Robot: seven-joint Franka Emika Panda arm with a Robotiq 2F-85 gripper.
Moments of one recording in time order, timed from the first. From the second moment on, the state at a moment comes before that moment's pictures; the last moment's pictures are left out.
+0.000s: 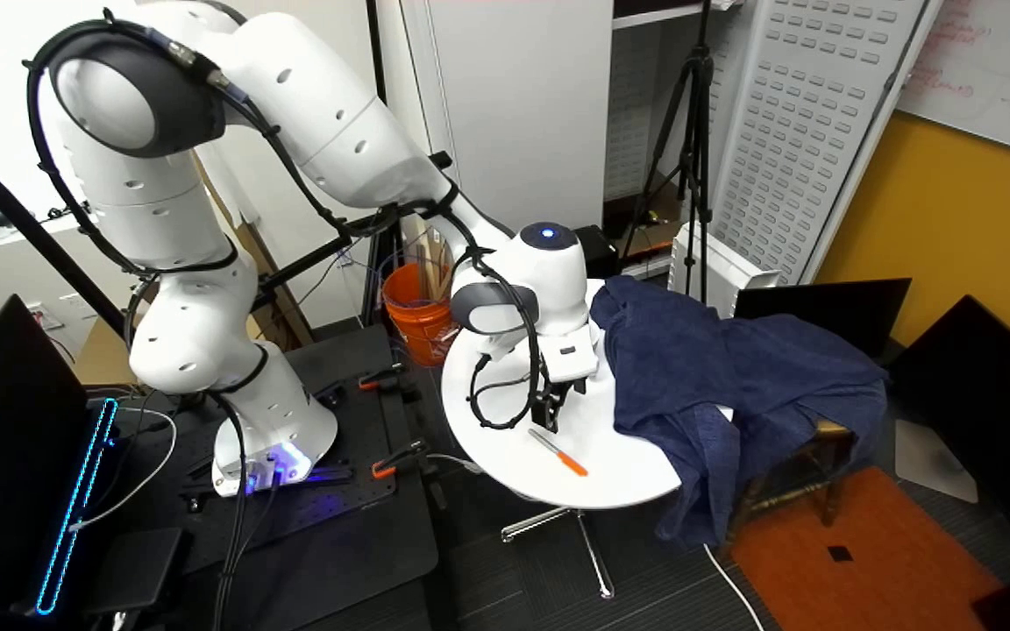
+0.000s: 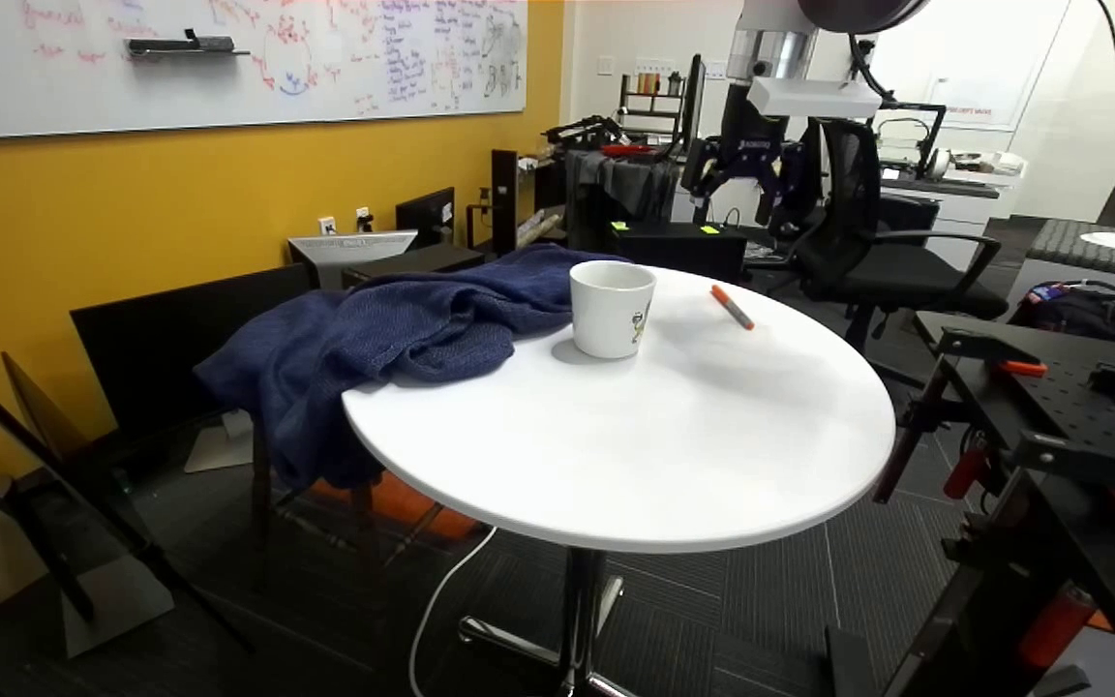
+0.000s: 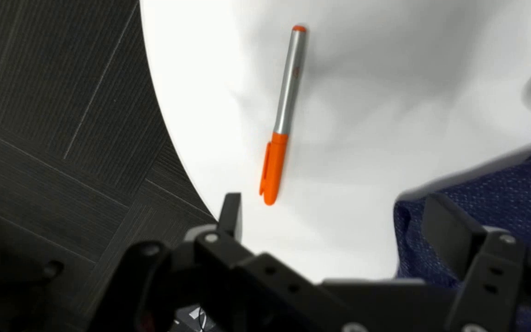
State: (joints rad) arm -0.20 0.20 -0.20 -2.43 -0.06 2.70 0.65
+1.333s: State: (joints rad) arm -0.13 0.52 -0.26 -2.29 0.17 2.75 0.71
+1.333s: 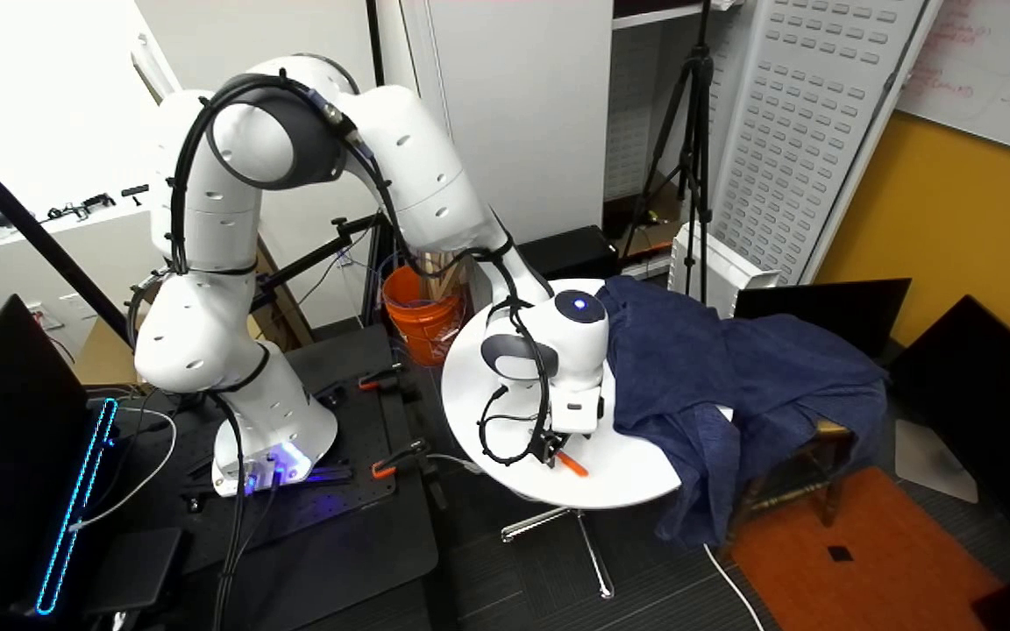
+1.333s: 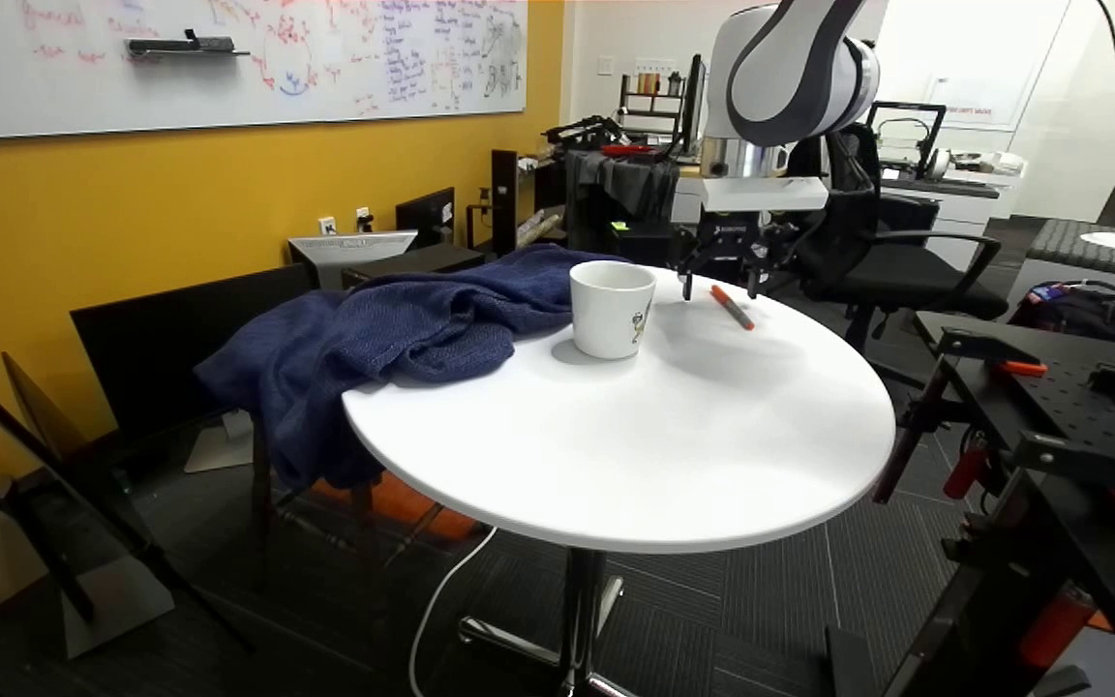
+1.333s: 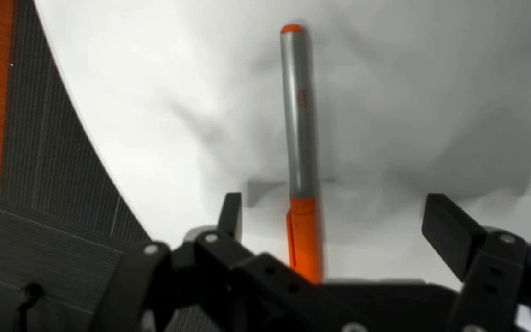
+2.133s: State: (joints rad) arm -0.10 0.53 -0.28 -2.28 0.18 2.76 0.76
